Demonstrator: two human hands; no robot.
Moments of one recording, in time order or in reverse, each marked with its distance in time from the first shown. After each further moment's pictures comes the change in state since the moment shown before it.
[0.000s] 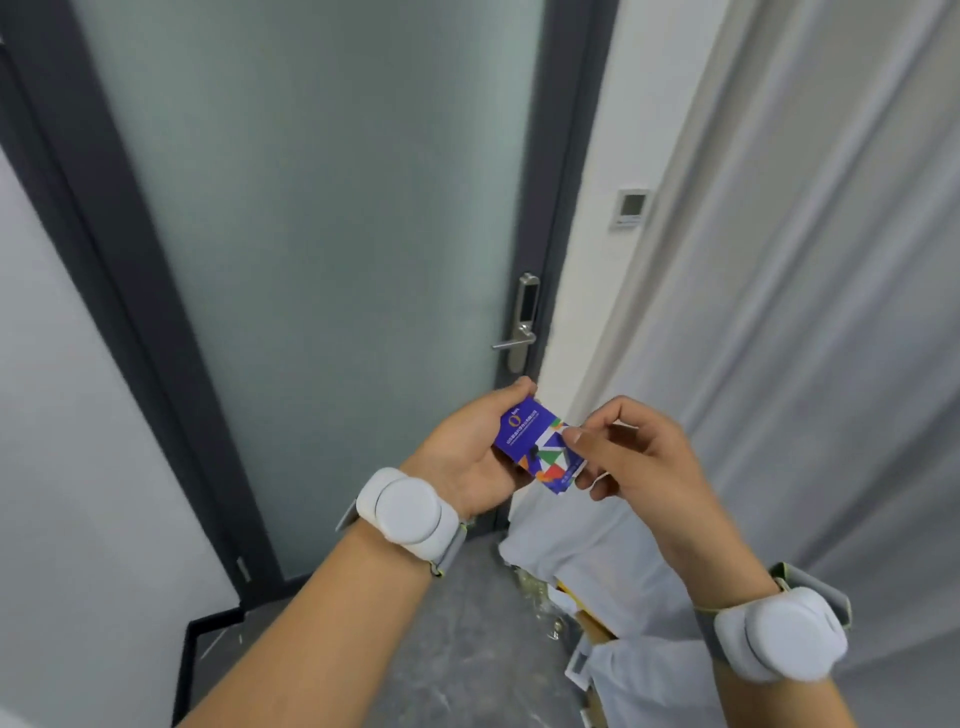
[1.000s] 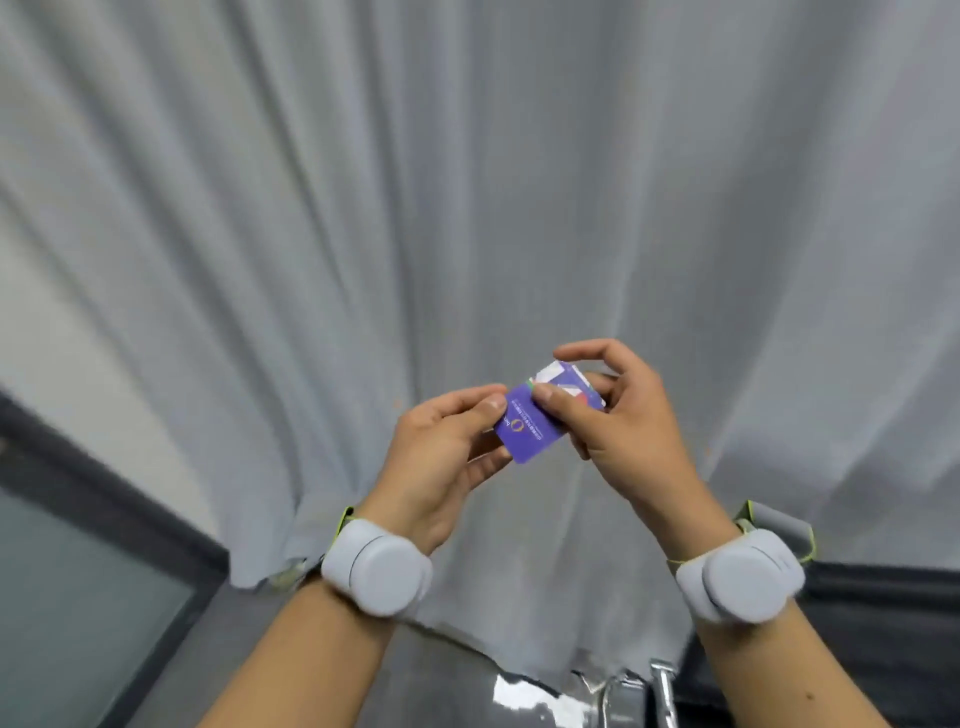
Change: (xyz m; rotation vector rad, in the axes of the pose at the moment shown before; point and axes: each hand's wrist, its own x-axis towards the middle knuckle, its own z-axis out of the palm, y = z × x) left_hand -0.032 -0.432 0.355 0.686 -0.493 -0.169; right_hand -0.313 0.117 -0.455 0.076 0.878 0.009
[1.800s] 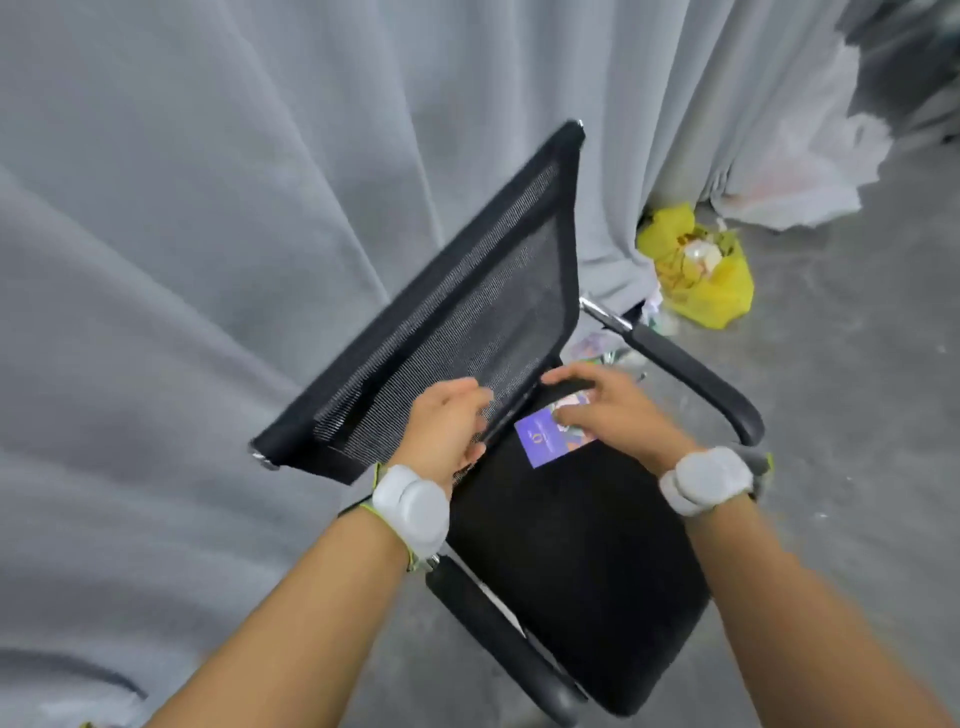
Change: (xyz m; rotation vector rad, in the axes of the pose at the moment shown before) left_hand 0.041 -0.384 0.294 0.714 -0.566 -0.535; right_hand -0.254 0.289 -0.369 -0.164 0.630 0.704
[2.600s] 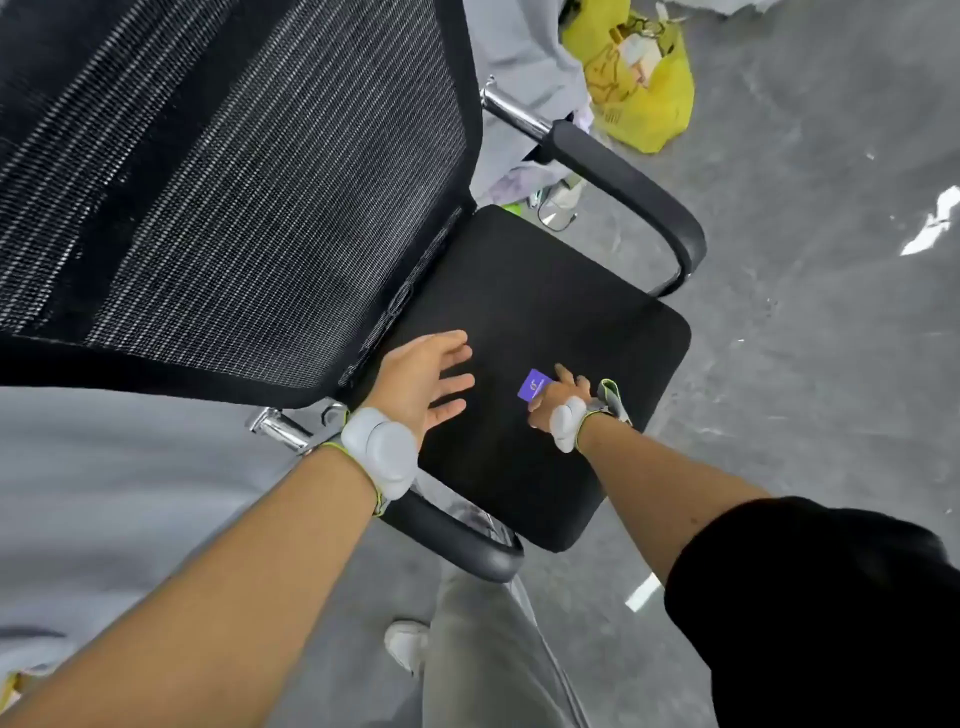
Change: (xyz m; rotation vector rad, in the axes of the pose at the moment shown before) left_hand 0.066 -0.148 0.059 0.133 -0.225 -0.322; right_hand 0.007 0.298 0.058 -1.131 -0.424 0.637
